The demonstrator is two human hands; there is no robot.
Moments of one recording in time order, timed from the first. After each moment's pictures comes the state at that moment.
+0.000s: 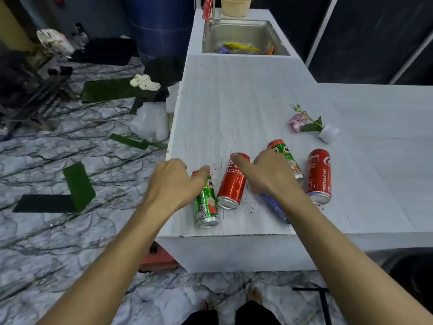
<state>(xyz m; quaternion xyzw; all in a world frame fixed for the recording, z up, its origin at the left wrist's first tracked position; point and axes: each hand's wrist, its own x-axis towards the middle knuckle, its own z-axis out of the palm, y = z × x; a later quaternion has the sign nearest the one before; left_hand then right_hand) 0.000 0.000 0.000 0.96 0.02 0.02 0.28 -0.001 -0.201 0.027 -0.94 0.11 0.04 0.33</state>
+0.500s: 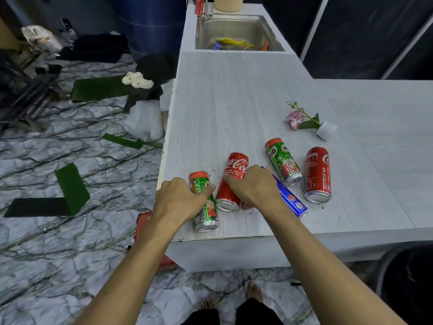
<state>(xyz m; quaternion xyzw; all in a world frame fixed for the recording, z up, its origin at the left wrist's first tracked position) -0.003 -0.008 -0.031 0.95 0.09 -0.09 0.27 0.002 -0.184 -0.010 -0.92 0.19 0.11 0.31</state>
